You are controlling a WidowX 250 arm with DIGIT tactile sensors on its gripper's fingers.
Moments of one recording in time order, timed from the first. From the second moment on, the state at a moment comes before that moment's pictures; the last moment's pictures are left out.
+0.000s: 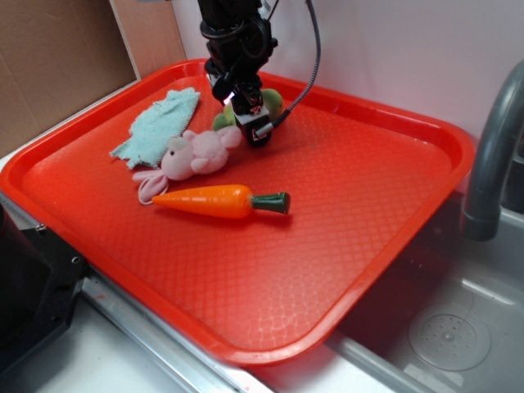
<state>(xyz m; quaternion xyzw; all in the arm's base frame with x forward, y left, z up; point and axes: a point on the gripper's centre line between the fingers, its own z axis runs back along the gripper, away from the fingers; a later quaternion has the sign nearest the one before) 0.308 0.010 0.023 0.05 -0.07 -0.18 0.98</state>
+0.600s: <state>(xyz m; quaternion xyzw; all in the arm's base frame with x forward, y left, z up) 0.298 0.008 0.025 0.06 -0.03 -0.15 0.99</state>
